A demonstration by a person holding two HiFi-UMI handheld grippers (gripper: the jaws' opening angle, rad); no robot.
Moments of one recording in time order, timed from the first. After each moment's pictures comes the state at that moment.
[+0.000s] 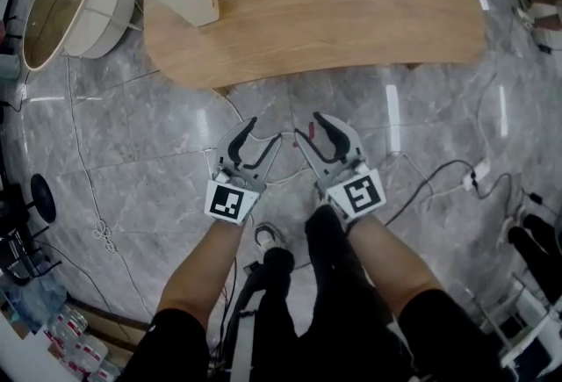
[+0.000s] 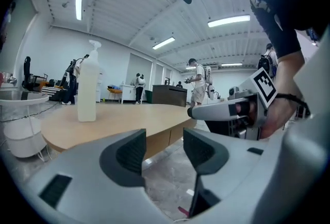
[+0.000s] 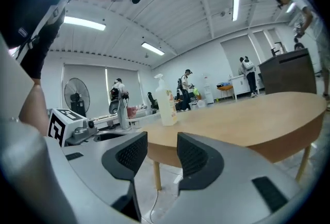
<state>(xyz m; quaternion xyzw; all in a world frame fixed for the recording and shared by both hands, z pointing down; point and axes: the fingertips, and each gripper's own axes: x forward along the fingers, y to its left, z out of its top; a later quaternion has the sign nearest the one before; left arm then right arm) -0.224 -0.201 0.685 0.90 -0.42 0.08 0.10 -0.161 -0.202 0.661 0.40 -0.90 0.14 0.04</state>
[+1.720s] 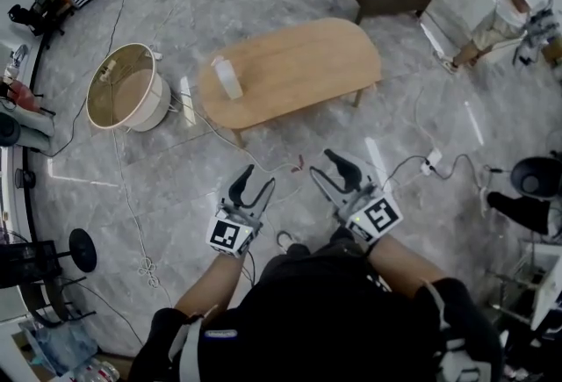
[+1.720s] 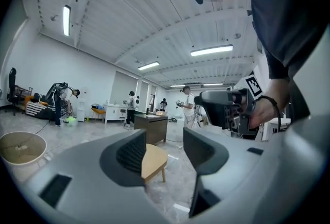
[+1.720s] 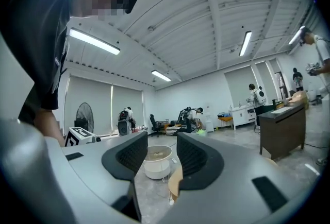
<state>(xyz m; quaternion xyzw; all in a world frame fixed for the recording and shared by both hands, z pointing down) -0.283 -0.008 0.245 0.94 -0.34 0.02 0.06 -0.171 0.005 0.177 0.43 -0.90 0.06 -0.02</state>
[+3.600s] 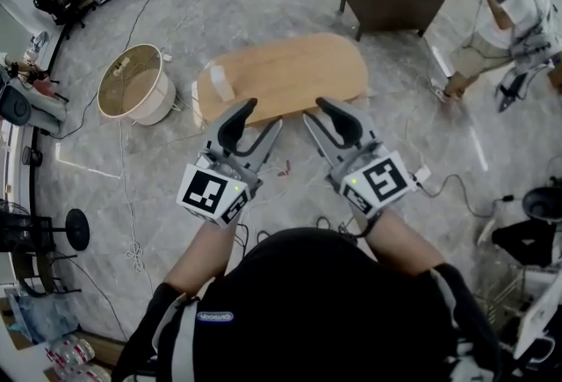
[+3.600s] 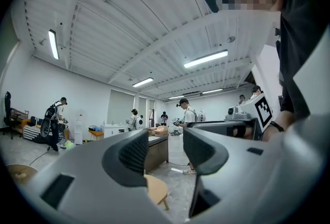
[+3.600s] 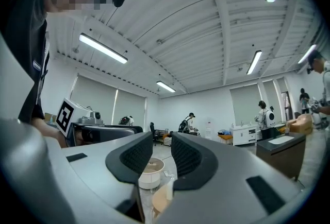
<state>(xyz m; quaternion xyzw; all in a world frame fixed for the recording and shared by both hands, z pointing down) -0.143 -0.007 0.000 0.94 -0.34 -0.01 -0.03 -0.073 0.001 -0.002 0.43 -0.90 -0.04 -0.02</state>
